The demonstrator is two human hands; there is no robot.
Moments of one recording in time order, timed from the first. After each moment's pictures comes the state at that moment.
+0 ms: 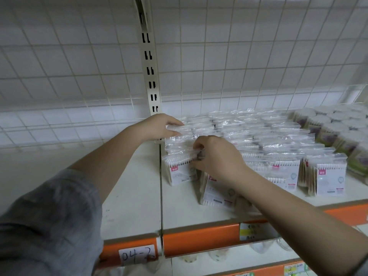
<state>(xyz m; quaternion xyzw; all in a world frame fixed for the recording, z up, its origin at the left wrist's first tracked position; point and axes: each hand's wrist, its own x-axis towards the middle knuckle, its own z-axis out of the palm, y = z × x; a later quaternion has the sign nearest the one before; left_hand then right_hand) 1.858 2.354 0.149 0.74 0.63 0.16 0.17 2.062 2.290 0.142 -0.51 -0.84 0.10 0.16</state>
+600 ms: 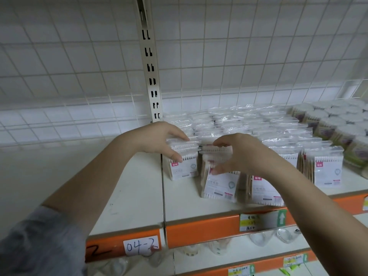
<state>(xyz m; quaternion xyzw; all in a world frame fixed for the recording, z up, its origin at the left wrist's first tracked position) 1.872 2.290 0.163 0.78 0.57 0.11 0.21 2.110 2.275 0.167 -0.51 -0.83 0.19 0.09</state>
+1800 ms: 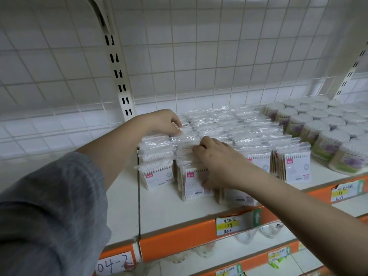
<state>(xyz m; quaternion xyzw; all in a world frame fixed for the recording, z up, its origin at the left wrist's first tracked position) 1.926 2.388 0.169 0.77 0.61 0.06 0.17 2.122 2.284 0.140 -0.44 -0.90 -0.06 0.00</state>
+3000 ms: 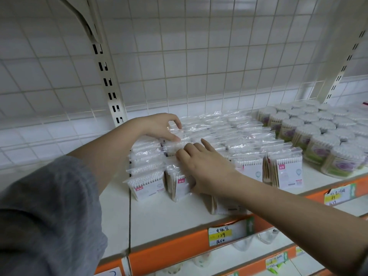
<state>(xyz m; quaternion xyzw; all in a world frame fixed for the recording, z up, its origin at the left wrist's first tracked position) 1.932 2.401 0.170 0.77 0.59 0.09 0.21 2.114 2.296 0.131 -0.39 -0.91 -0.13 0.03</state>
